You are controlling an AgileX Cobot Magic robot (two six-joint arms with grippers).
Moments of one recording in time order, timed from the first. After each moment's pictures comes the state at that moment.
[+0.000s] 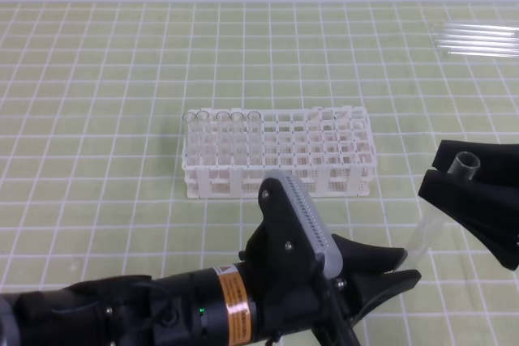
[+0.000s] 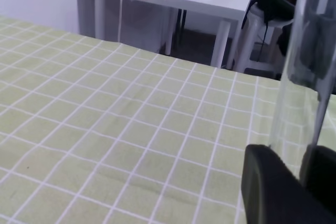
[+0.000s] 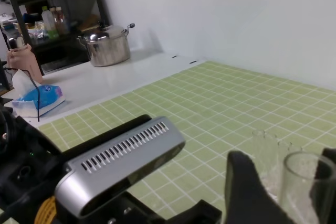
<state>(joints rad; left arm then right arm) -0.99 1.51 -0.61 0.53 -0.72 -0.39 0.02 0.89 -0.48 1.73 1.10 -1.74</state>
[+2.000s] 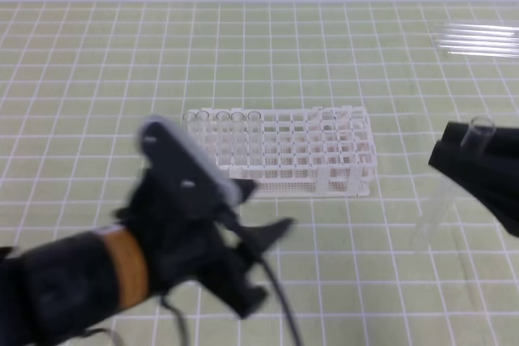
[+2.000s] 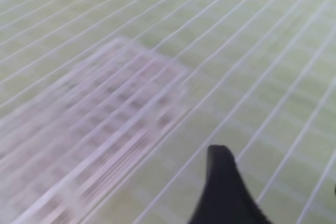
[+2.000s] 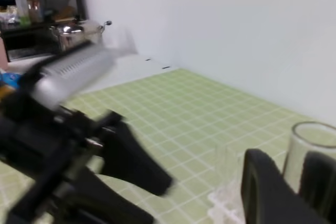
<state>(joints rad) -0.90 1.16 -0.61 0.53 -0.10 -0.43 0.02 0.89 -0.51 1.73 1.05 -1.84</state>
